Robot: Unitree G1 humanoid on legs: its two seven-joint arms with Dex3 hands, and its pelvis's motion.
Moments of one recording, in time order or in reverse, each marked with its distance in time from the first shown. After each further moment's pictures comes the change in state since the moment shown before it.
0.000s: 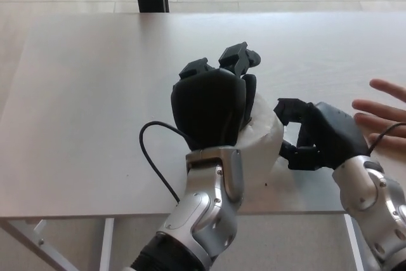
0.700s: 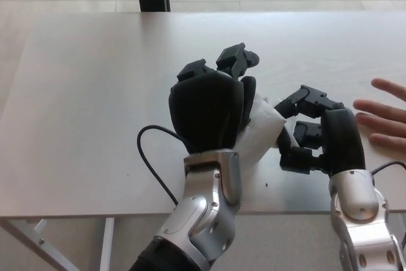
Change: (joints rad) left_arm 0.025 0.006 -0.001 -0.028 0.000 -0.020 0.009; right_arm 0.125 0.306 -0.253 -0.213 0.258 0.078 0.038
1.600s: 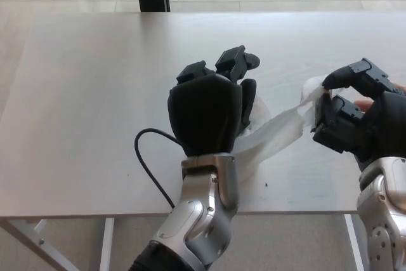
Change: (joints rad) left_arm 0.023 0.017 0.001 -0.017 0.000 -0.028 0.002; right_arm 0.021 0.005 -0.112 -0.282 0.367 0.250 -0.037
